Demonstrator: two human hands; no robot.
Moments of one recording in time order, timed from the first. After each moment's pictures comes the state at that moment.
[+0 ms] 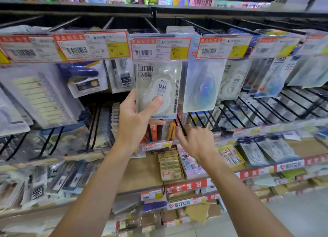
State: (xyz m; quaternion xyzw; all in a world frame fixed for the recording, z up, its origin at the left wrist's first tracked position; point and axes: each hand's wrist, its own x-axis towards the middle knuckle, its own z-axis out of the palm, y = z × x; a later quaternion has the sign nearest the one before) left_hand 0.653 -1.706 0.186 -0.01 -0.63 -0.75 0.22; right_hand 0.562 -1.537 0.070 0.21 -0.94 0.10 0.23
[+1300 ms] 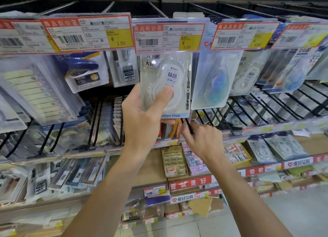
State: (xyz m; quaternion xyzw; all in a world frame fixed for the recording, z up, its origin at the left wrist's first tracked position) left_hand 0.658 -1.691 0.196 0.00 -0.61 -0.74 0.28; right_hand 0.564 -1.541 0.066 0.20 -0.94 0.15 0.25
